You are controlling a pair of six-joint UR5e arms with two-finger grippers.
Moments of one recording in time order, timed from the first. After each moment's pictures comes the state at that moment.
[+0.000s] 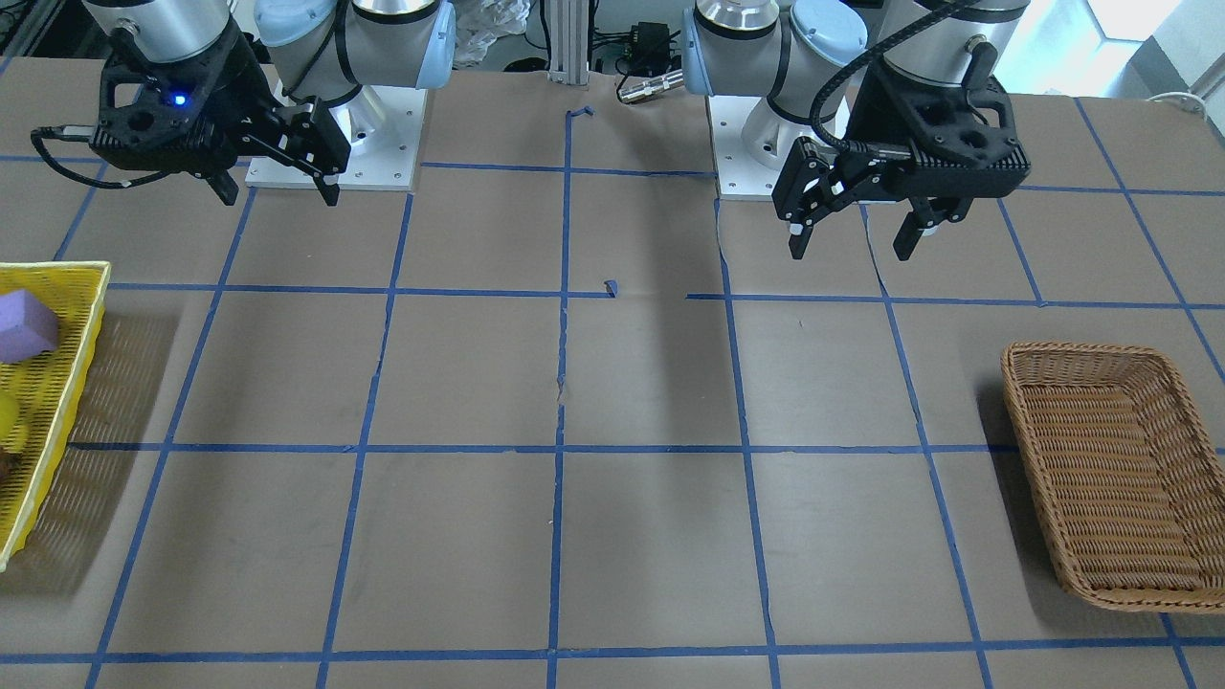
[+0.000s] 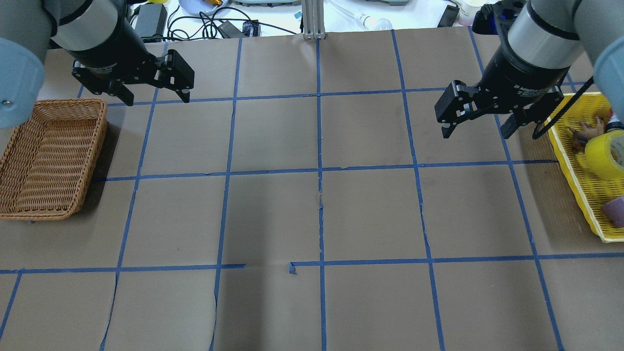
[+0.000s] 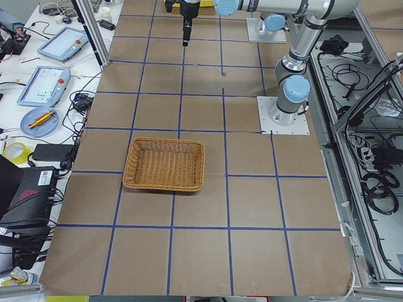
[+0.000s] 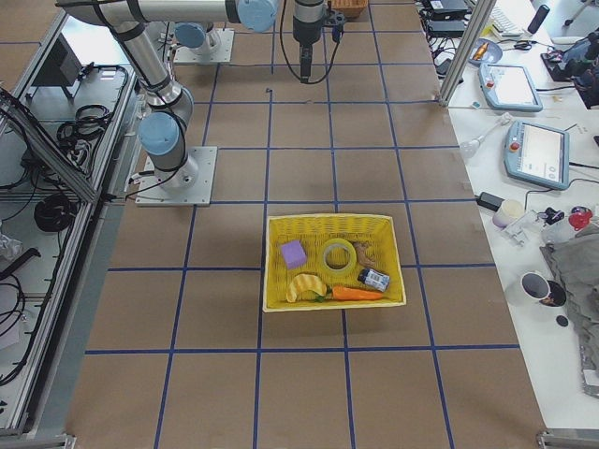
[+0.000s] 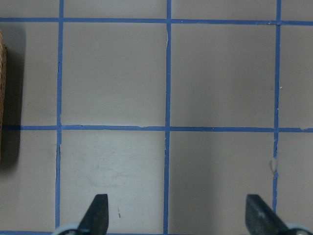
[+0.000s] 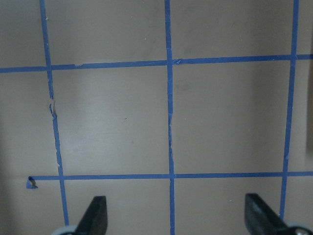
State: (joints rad) left arm -1.57 -1.53 -1.58 -1.45 1.58 -0.02; right arm 1.52 -1.69 1.66 -1.52 -1.52 -0.02
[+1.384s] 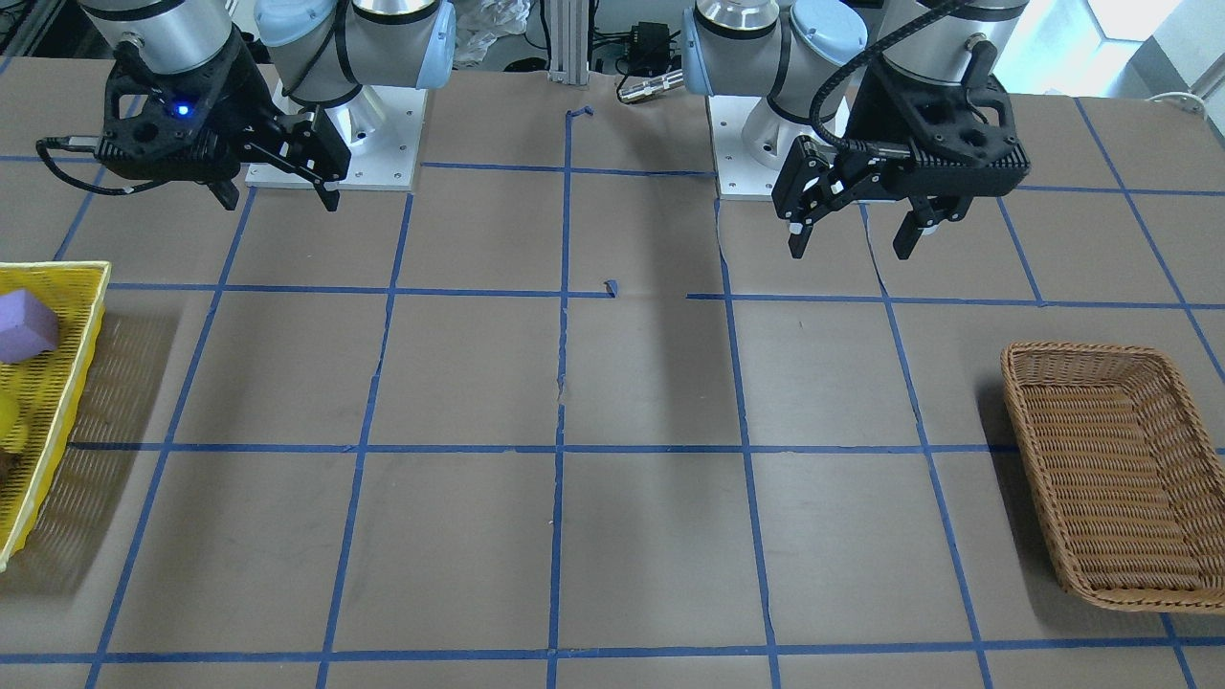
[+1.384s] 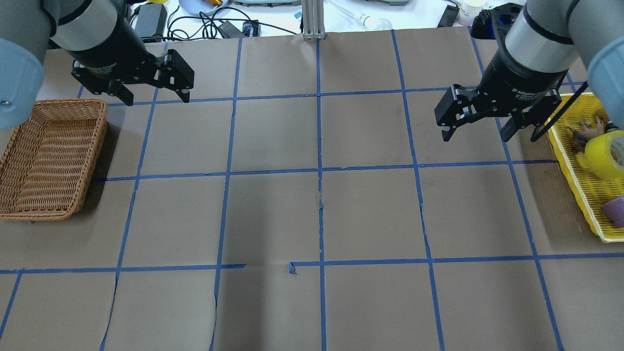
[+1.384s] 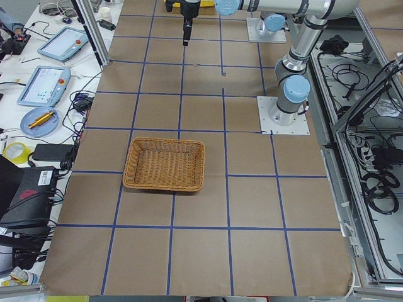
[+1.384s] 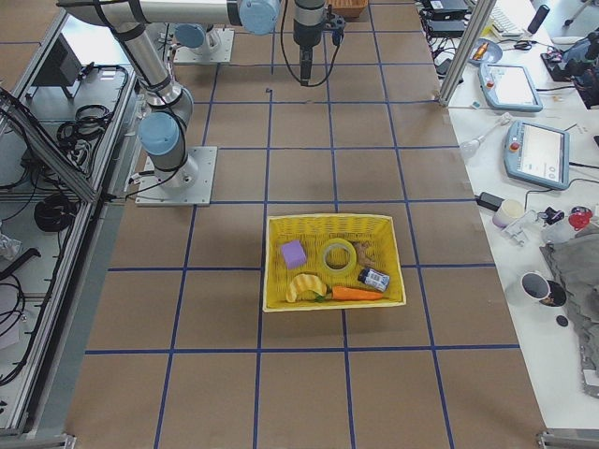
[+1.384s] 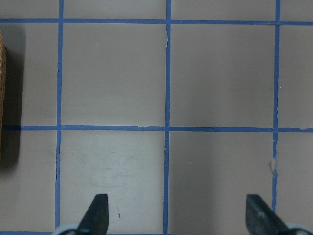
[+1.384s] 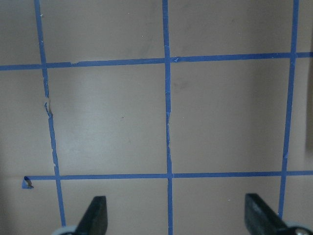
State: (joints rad) left arm -1.57 -1.53 -1.58 -1.45 1.58 -0.02; right arm 1.52 -1.68 1.67 -1.53 -1.53 -0.02
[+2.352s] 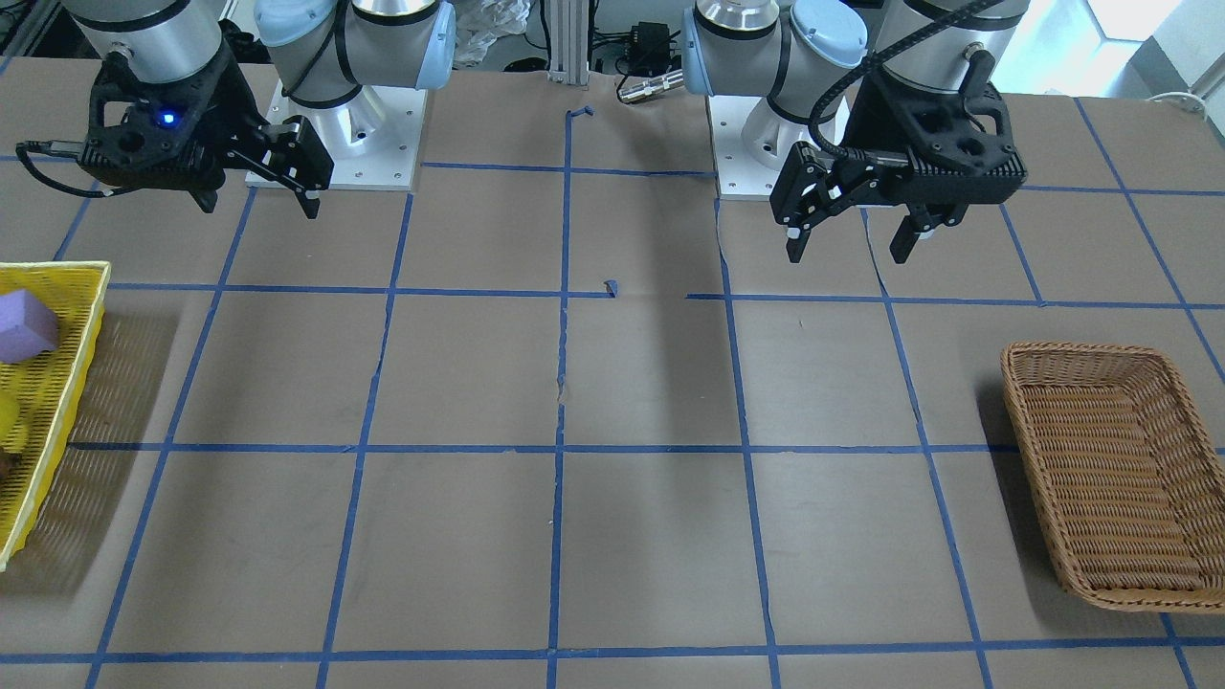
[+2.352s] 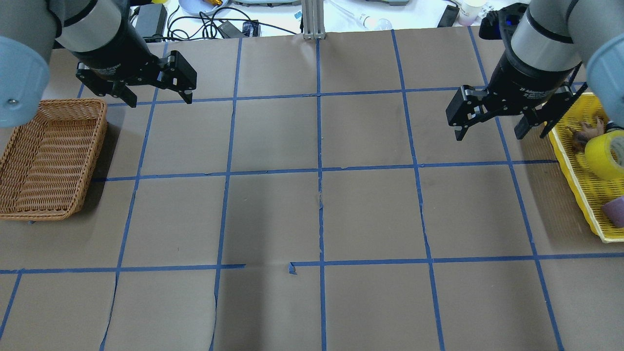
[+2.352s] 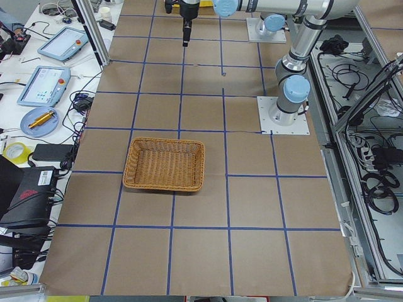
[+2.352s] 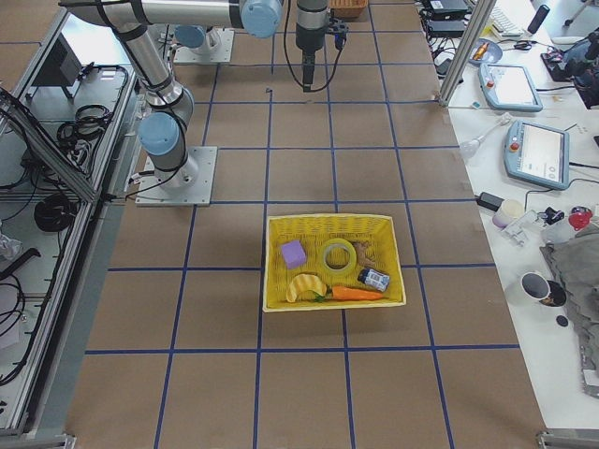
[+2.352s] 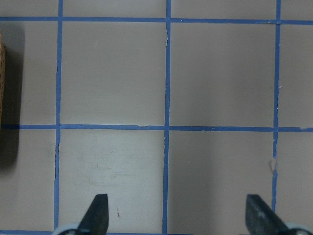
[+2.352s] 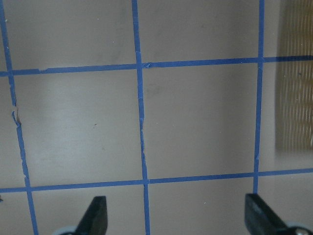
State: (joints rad) left arm -1.57 -1.54 -1.58 -1.45 1.57 -0.02; right arm 1.51 -1.67 1.67 -1.55 -1.61 -0.02
